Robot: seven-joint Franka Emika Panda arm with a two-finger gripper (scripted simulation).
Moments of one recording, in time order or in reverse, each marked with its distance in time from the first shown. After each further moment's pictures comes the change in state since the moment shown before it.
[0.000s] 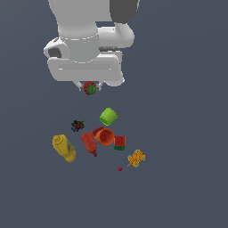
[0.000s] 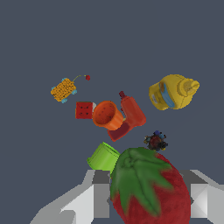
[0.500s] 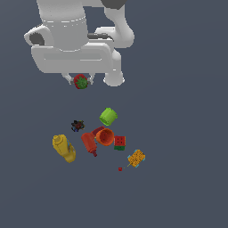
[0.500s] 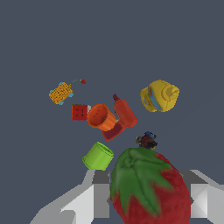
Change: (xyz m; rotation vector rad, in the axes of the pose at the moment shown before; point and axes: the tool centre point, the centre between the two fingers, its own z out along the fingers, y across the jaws) arm 0.007 0.023 -0.030 -0.001 -0.001 0.000
